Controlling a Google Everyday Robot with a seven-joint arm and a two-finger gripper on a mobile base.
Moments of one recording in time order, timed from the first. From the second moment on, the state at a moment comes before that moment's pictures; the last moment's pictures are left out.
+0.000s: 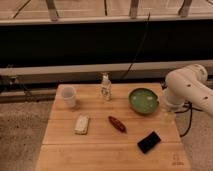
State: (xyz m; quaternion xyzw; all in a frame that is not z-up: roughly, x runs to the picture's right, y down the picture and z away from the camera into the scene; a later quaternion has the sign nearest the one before) arm 0.284 0.105 0.685 -0.28 0.02 0.02 0.96
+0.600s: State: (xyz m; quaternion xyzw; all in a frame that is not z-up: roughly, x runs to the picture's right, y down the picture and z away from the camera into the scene) arm 0.279 0.133 0.699 -0.29 0.01 -0.02 0.96
